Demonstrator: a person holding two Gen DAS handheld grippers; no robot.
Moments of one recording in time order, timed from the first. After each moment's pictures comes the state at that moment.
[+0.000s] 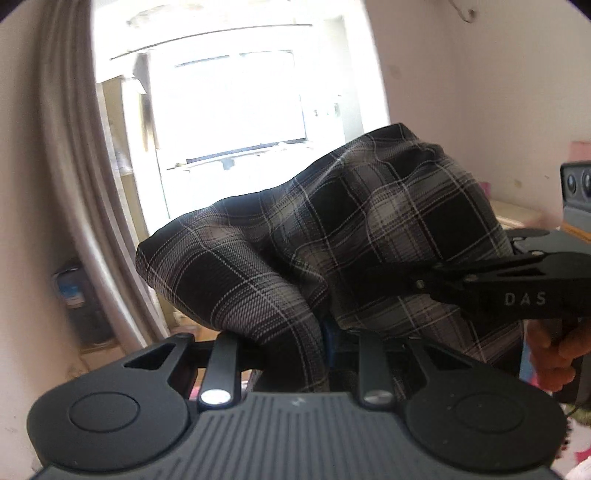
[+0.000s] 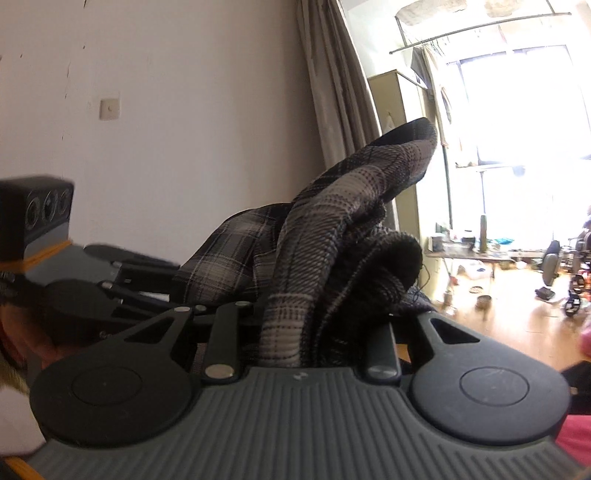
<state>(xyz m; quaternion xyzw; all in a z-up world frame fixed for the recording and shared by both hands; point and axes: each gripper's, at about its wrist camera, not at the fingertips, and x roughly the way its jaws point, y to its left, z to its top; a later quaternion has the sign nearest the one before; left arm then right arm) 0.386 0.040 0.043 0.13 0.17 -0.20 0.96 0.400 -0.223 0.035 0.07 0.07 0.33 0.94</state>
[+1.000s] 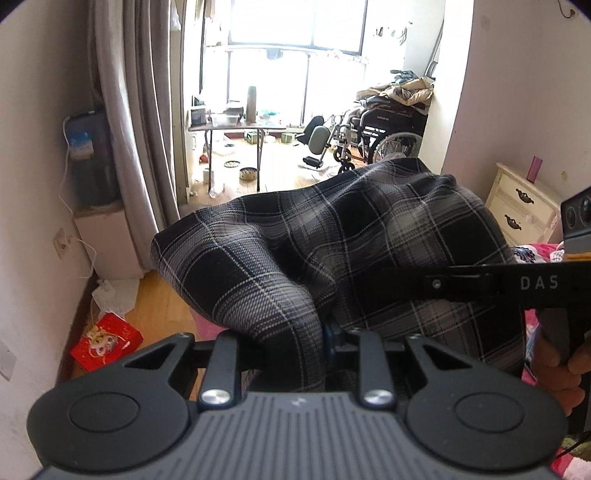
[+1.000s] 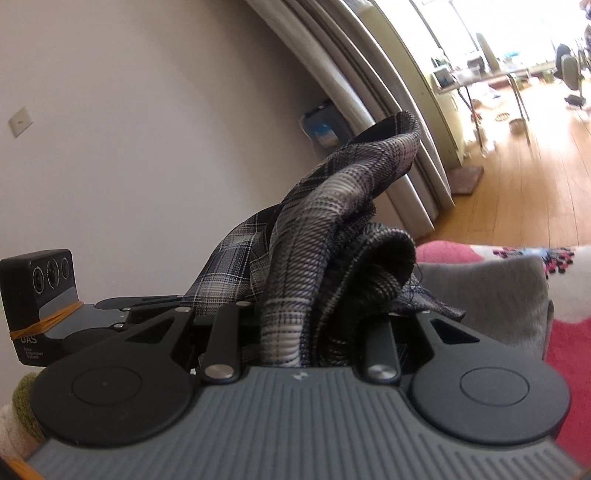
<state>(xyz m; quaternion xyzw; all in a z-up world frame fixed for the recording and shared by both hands) 0.535 0.174 -0.097 0.03 0.34 -0.18 0.92 0.556 -0.083 -0.093 0.22 0.29 0.33 0.87</state>
